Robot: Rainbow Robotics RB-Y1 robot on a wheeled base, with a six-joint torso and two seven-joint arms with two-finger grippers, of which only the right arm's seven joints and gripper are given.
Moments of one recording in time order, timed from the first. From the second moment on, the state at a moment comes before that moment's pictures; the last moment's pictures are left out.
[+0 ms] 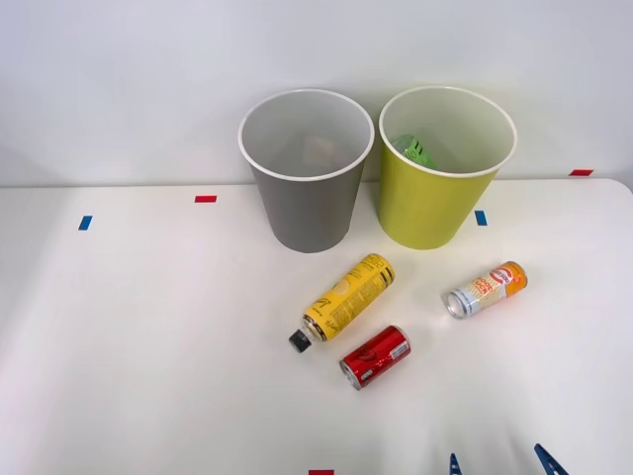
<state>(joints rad) 1.04 -0.16 0.25 -1.91 0.20 -0.57 1.42</state>
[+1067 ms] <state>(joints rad) 1.00 -0.15 0.24 -1.87 0.10 -0.56 1.43</state>
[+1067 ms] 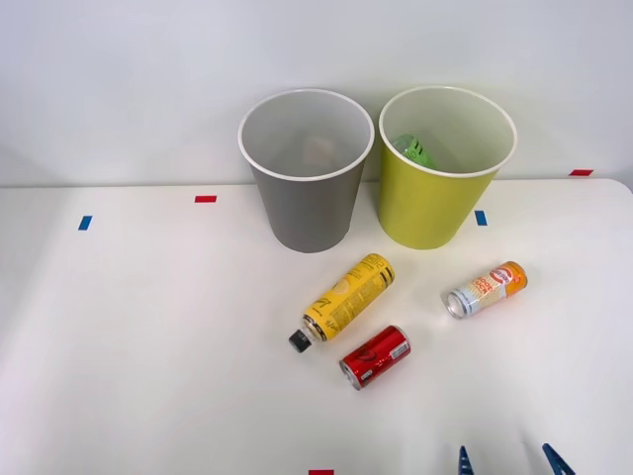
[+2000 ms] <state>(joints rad) 0.81 -0.14 0.01 -2.53 -0.37 0.77 1.25</state>
